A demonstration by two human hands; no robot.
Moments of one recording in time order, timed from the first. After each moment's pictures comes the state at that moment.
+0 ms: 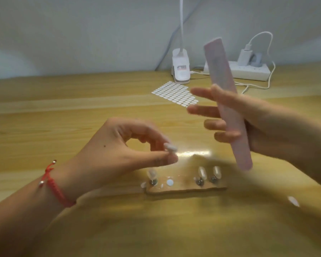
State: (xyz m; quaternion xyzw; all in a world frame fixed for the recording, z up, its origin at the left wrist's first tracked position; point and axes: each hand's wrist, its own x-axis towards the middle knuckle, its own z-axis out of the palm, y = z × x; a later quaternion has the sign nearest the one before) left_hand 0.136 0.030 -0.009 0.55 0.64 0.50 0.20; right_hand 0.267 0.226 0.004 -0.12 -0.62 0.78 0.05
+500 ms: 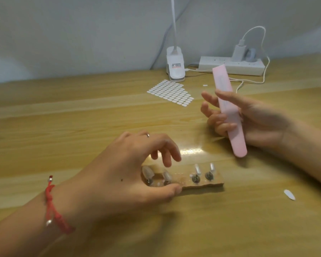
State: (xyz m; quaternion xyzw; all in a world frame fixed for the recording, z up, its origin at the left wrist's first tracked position) left_hand 0.148 0.026 -0.019 0.63 0.73 0.25 0.07; right_hand 0.264 0.273 -0.028 -0.17 -0.42 0.89 0.02
